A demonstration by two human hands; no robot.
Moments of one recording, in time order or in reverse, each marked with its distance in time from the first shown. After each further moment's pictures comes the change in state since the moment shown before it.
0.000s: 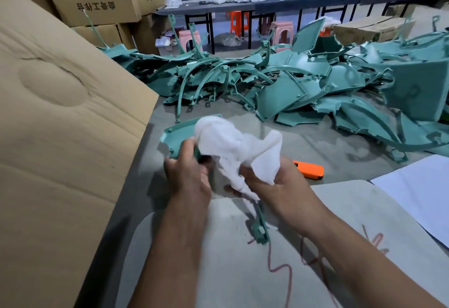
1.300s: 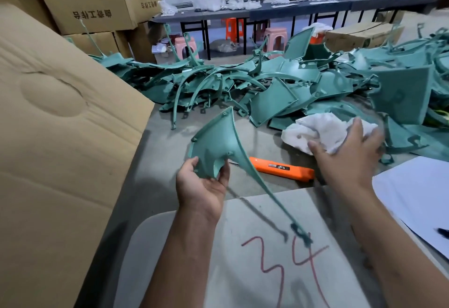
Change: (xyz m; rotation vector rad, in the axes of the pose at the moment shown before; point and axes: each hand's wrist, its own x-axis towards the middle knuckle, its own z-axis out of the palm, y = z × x) left_hand -0.019 -0.011 -0.002 -0.304 -0.229 -0.437; right_hand 0.022 0.021 -0.109 -0.922 0.826 0.410
